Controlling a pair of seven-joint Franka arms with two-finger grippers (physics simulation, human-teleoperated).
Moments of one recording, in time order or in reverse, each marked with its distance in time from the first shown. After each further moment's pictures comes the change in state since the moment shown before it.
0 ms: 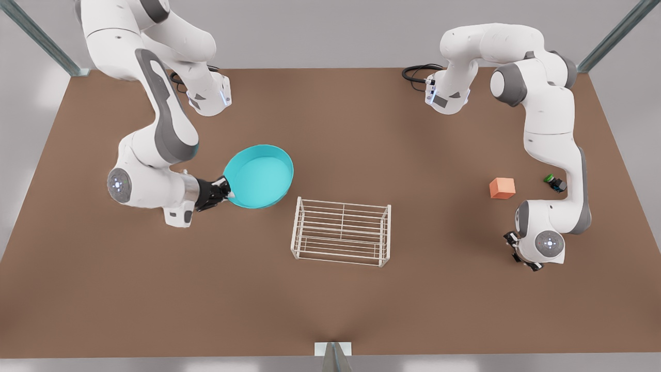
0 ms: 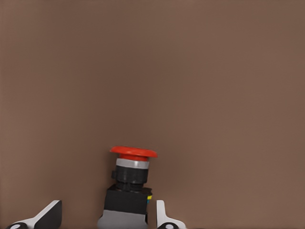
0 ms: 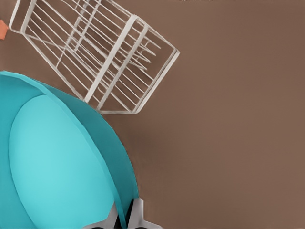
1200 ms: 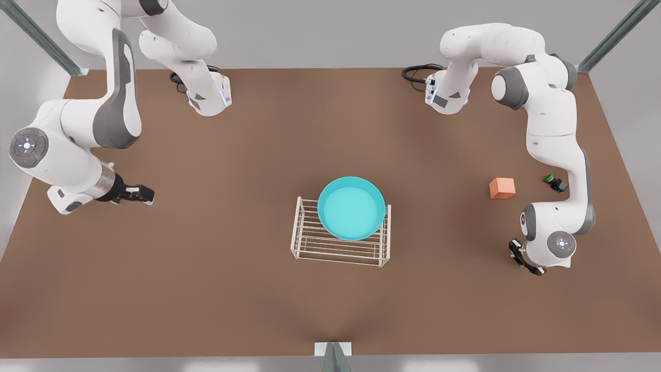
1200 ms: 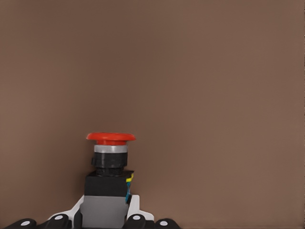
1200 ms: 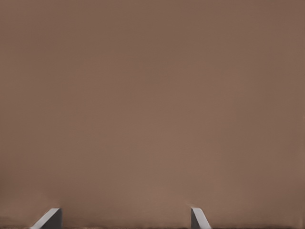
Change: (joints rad) left arm 0.020 0.029 -0.003 0.058 -0.105 0.055 0.064; right arm 0.177 -0.141 -0.483 0.059 -0.345 -0.080 0.421
